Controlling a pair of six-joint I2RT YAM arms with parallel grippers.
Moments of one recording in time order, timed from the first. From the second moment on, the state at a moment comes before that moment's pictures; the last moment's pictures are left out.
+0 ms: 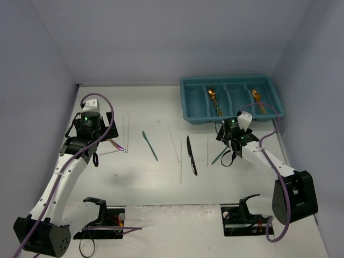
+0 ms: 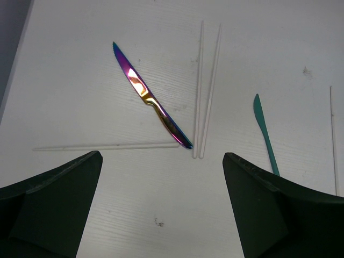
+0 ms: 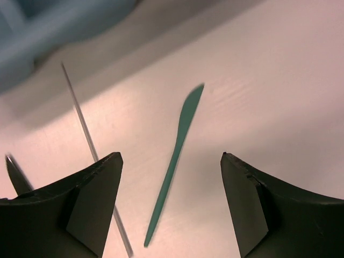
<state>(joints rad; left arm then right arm) -0.19 0.99 0.98 -0.63 -0.28 -0.30 0.29 1.28 0.75 -0.34 0.46 0.61</state>
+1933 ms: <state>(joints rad) -0.16 1.03 0.98 -0.64 -0.24 -0.31 0.34 1.18 1.11 -0.43 0.55 0.32</state>
